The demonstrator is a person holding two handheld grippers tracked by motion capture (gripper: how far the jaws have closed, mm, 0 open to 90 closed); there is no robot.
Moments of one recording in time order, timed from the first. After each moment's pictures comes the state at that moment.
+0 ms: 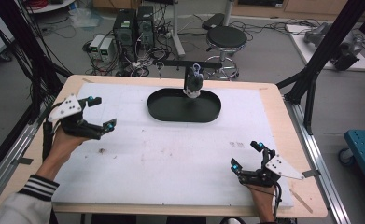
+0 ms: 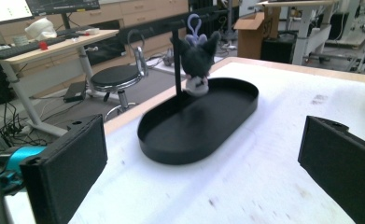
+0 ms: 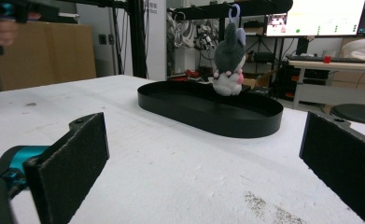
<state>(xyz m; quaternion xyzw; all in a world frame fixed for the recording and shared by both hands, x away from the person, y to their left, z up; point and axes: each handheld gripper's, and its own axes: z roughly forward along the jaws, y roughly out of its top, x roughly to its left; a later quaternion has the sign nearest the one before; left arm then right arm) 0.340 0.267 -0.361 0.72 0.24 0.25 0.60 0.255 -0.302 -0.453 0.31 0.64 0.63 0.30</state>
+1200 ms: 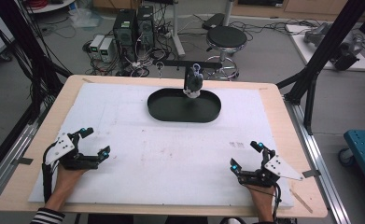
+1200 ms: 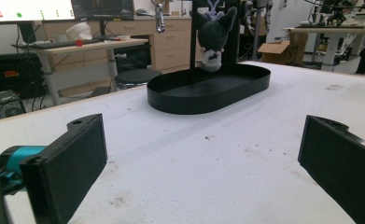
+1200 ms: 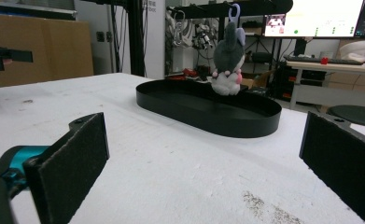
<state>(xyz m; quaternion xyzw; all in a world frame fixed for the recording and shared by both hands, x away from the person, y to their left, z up) 0.295 0.288 -0.451 0.66 0.28 0.29 0.63 0.254 -0.301 -0.453 0.31 0.65 0.63 0.31</state>
